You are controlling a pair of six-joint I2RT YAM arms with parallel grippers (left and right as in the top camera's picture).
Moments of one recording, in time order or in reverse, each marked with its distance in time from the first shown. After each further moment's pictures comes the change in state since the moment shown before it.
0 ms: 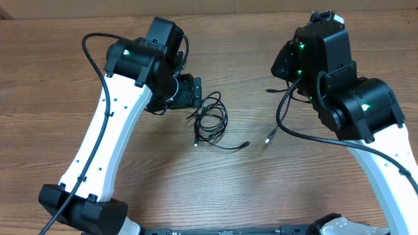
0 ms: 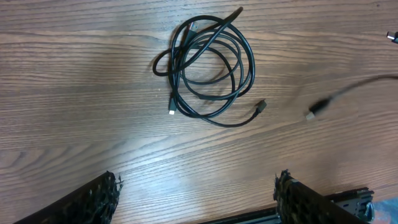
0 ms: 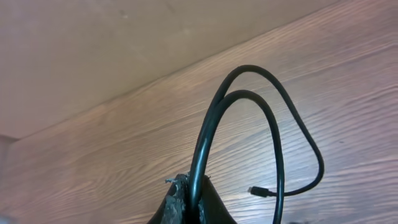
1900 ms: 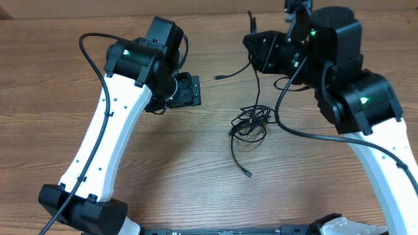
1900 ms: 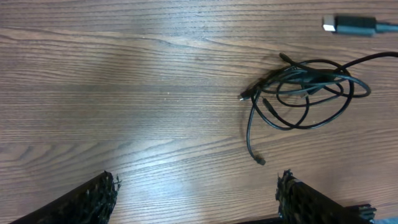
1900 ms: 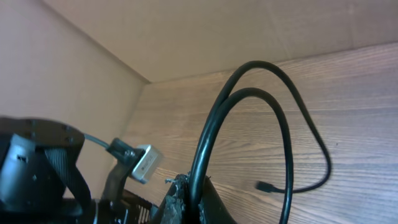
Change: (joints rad) left arm 0.001 0.000 0.000 0.005 -0.042 -0.052; right arm -0.037 0.014 -0.019 0.261 -0.552 -0.134
